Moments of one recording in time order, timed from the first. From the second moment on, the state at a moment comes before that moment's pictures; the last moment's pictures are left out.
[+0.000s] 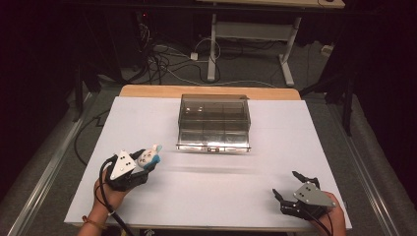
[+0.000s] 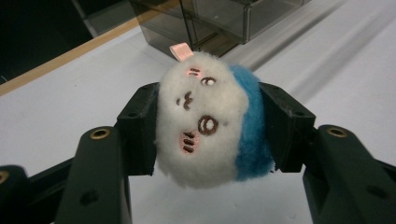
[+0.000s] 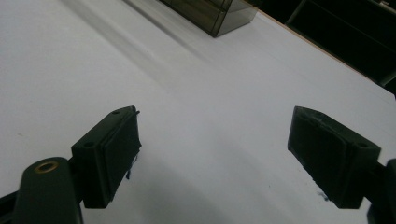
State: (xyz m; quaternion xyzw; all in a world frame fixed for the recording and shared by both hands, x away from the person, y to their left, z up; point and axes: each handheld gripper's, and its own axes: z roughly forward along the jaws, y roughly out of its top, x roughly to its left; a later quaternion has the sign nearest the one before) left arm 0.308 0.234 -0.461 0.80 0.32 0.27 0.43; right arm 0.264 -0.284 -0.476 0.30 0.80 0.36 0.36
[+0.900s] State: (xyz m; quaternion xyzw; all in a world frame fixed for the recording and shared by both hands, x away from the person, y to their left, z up) left arm 0.314 0.217 -0.441 0.79 0.30 0.28 0.46; right arm 0.263 -0.284 -0.476 0.30 0.80 0.36 0.36
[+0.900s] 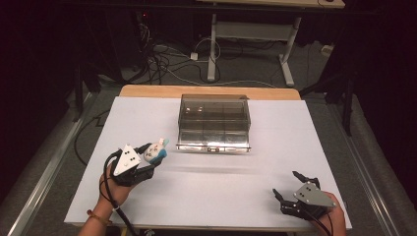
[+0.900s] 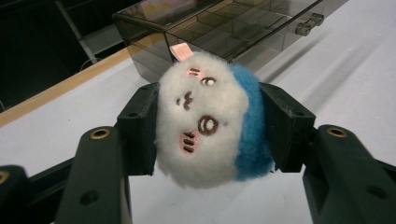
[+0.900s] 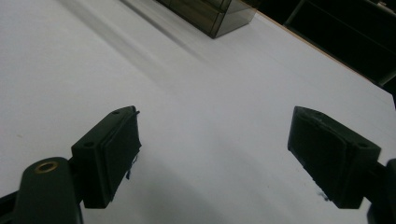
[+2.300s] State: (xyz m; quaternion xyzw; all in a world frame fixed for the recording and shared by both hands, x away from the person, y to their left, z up) left arm 0.355 0.137 -0.408 0.82 0.23 0.23 0.47; right arm 0.263 -0.284 -0.475 0.30 0.80 0.37 0.36
